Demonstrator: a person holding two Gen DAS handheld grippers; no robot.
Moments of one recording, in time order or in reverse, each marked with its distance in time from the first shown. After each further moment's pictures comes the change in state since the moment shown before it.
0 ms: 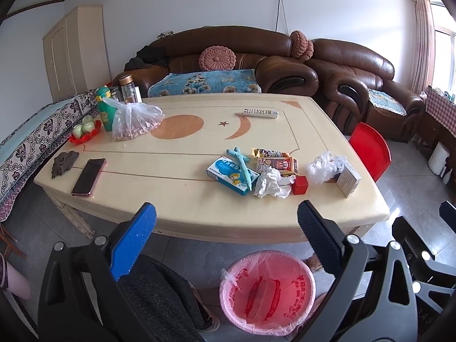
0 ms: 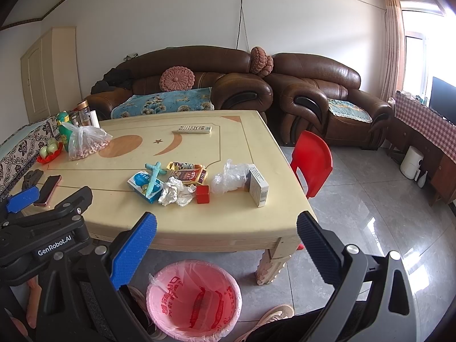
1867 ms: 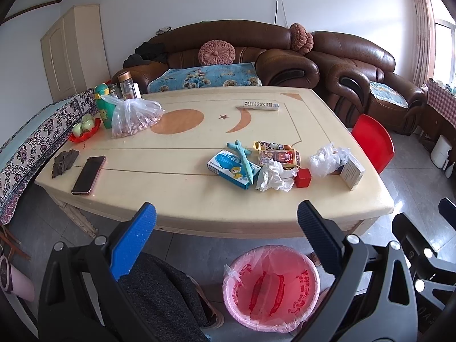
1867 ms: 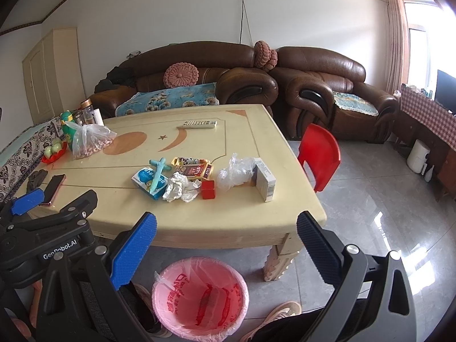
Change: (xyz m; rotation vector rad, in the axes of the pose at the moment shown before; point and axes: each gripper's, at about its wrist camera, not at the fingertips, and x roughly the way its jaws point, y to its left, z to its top) left arm 0.010 0.001 -0.003 0.018 0.036 0.009; right arm 0.009 0.002 -0.006 0.023 0.026 0.042
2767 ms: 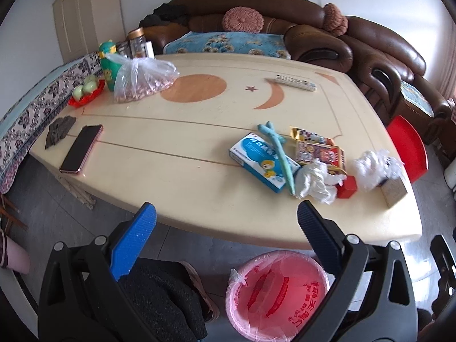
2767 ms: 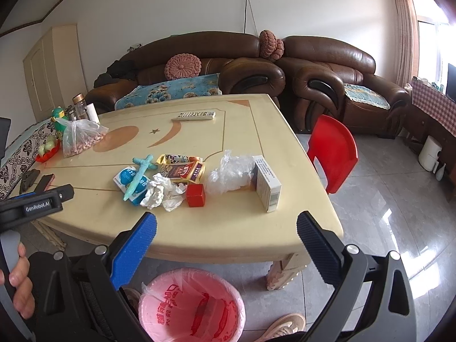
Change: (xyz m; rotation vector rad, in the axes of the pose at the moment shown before) left arm 0.109 0.033 0.026 -0.124 0.175 0.064; right arm 0.087 -0.034 0.015 -0.001 0.037 0.039
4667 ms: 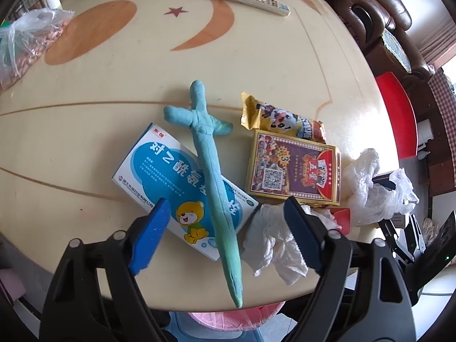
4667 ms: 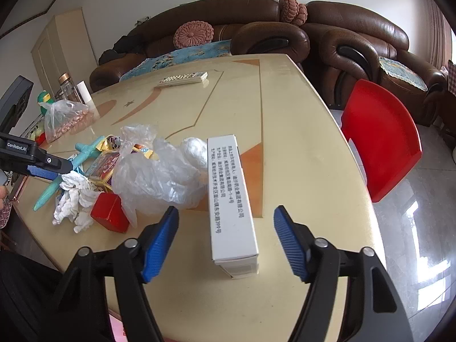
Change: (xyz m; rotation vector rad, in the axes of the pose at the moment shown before) left arm 0.188 -0.076 0.085 0.091 0.490 -0.282; right arm 0.197 -0.073 0.011 -0.021 0.157 0.152
